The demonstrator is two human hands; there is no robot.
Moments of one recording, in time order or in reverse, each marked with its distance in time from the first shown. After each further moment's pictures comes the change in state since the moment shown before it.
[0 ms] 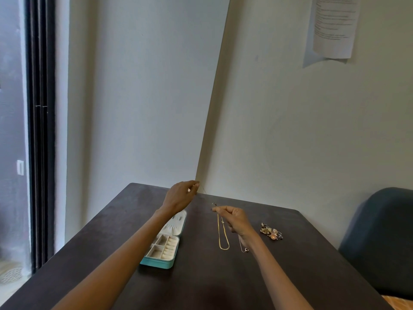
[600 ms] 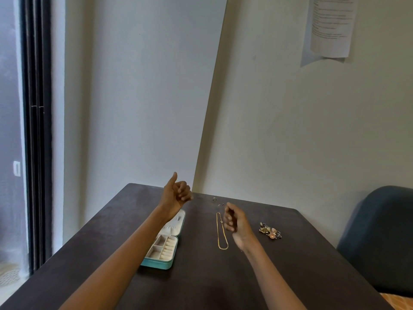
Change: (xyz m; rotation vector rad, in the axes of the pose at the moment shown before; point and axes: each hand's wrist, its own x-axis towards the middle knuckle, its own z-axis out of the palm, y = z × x) left_hand -0.005 -0.005 -0.004 -1.427 -0.109 -0.354; right_hand 0.004 0.009 0.003 0.575 0.061 0.075
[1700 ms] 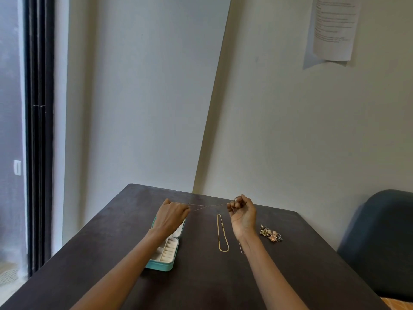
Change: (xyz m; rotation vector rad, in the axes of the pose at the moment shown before) left_hand -0.007 -0.045 -0.043 1.892 0.106 0.457; right_hand 0.015 -0.013 0.012 0.474 0.197 -0.150
